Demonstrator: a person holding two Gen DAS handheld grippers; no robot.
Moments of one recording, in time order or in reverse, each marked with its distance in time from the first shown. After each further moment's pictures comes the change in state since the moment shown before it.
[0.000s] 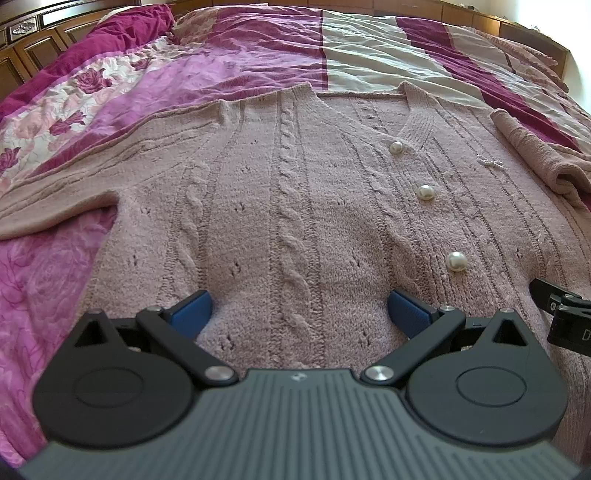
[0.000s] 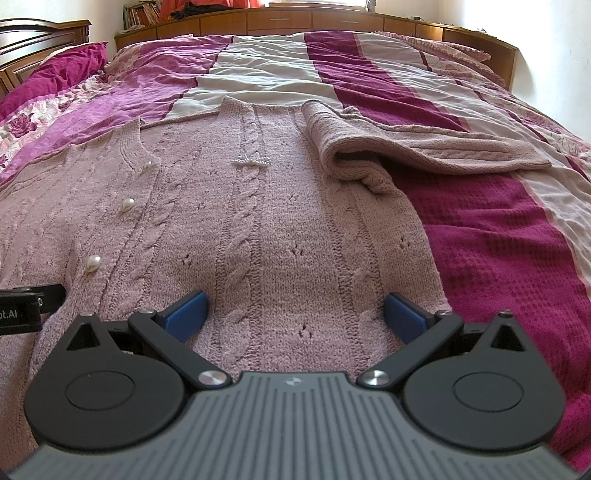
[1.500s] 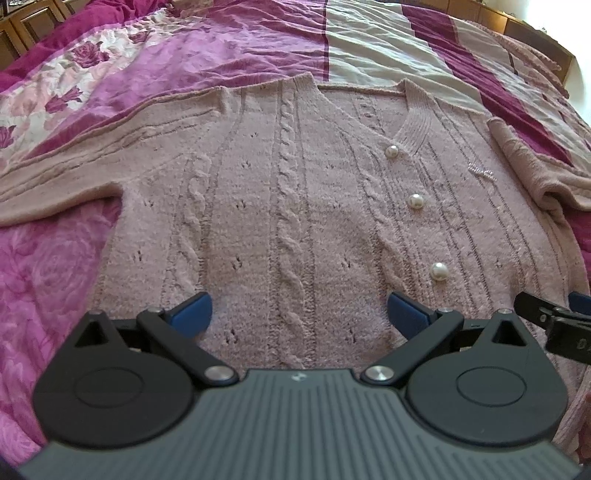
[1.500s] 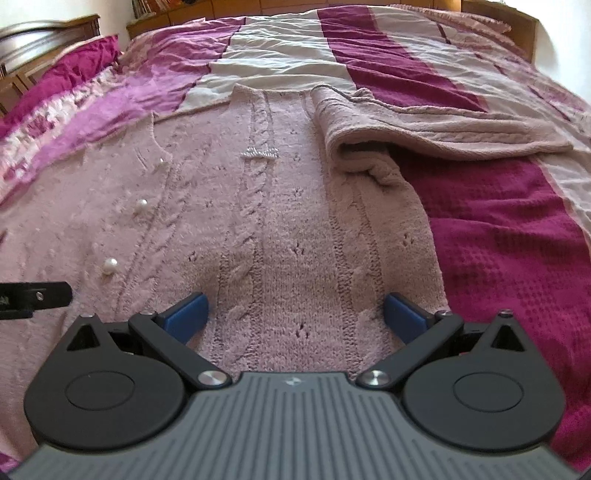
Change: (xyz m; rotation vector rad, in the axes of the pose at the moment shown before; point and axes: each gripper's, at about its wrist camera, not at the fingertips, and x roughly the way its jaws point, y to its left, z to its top) left arm -0.017 0.006 0.023 -0.057 0.102 -0.043; right arm -0.003 -0.025 0.020 0.052 0.093 0.136
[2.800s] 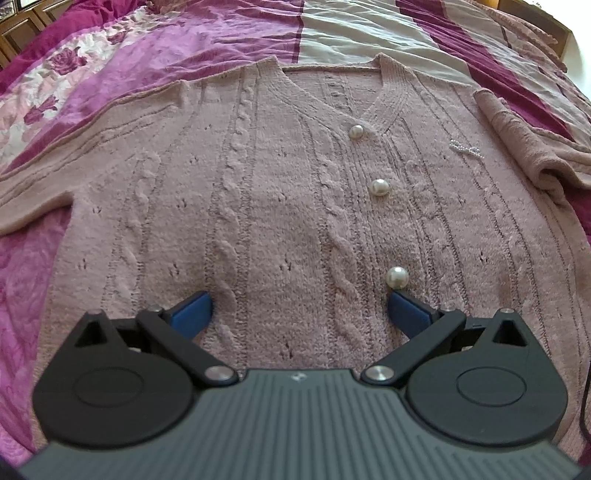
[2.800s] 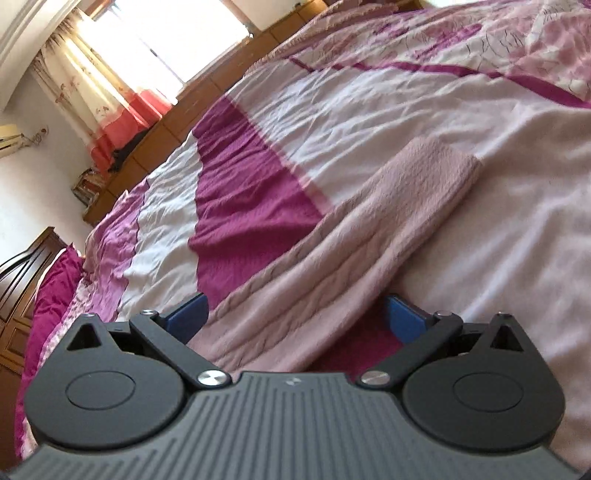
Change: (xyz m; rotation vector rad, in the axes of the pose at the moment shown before) left arm 0.025 -0.041 0.004 0.058 0.049 0.023; right arm 0.061 -0.259 0.113 0.576 -0.253 0.110
